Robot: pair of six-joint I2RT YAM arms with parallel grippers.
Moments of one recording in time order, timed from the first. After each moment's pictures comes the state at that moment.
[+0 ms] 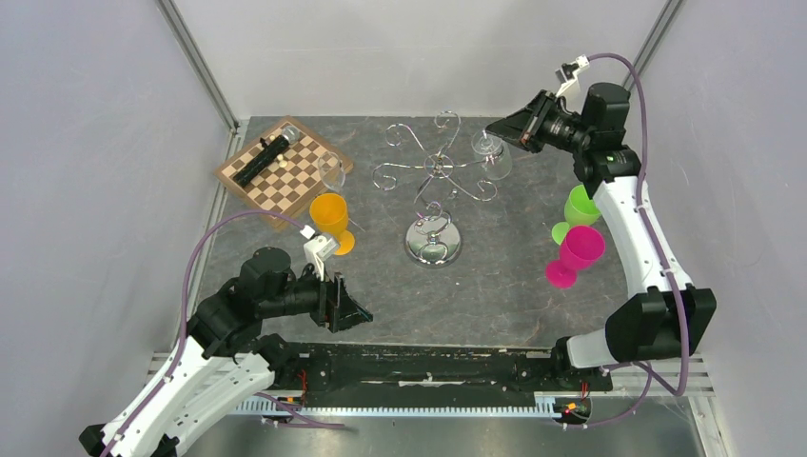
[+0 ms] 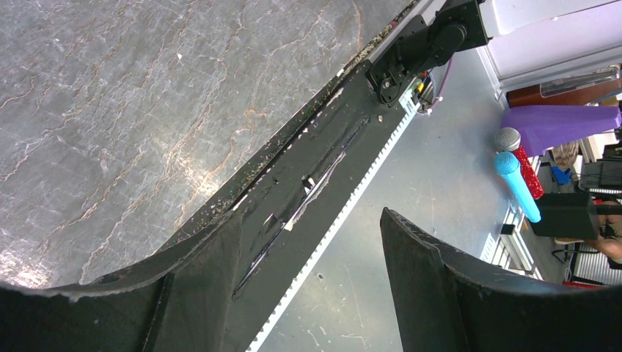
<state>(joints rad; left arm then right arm) -0.68 0.50 0.75 -0.78 0.47 -0.48 0.06 1.43 1.43 -0.22 -0.79 0.81</state>
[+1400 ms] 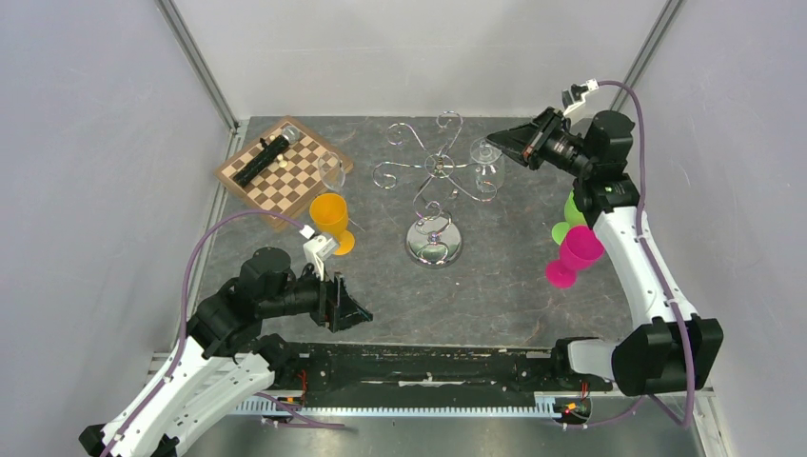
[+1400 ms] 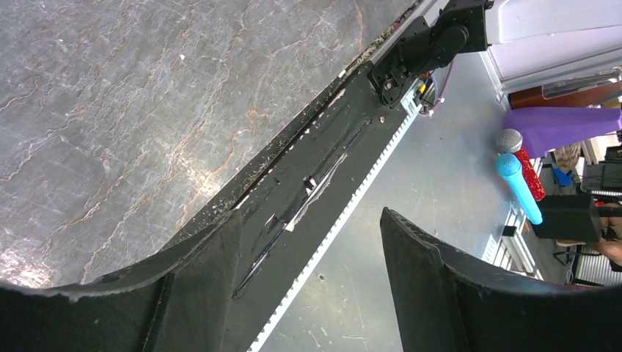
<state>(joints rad) -0.68 0.50 0.75 -0.78 0.47 -0.48 0.06 1.26 1.19 0.01 -0.76 1.08</state>
